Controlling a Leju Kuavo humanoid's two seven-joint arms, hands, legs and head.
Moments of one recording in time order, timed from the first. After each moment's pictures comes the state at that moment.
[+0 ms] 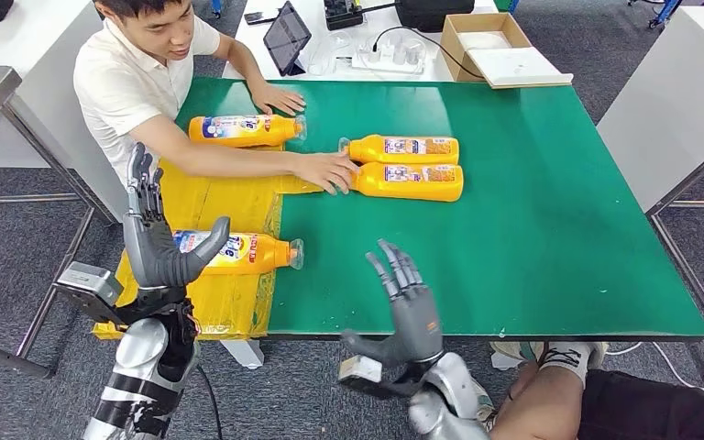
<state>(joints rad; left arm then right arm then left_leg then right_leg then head) -0.22 -0.14 -0.15 -1.49 0.06 0.20 -0.59 -0.15 0.11 0.26 -1.07 0.76 -0.64 -0.55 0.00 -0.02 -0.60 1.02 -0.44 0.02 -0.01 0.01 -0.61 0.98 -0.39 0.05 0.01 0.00</state>
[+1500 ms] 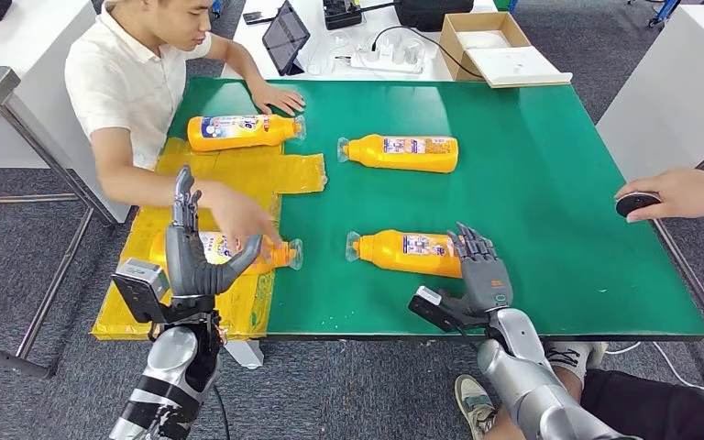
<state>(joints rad) -0.23 -0.18 -0.19 -1.35 0.04 0.25 -0.56 -0.51 -0.06 0.08 -0.44 1.02 -0.63 -0.33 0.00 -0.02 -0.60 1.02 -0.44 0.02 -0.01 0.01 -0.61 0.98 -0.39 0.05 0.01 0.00</state>
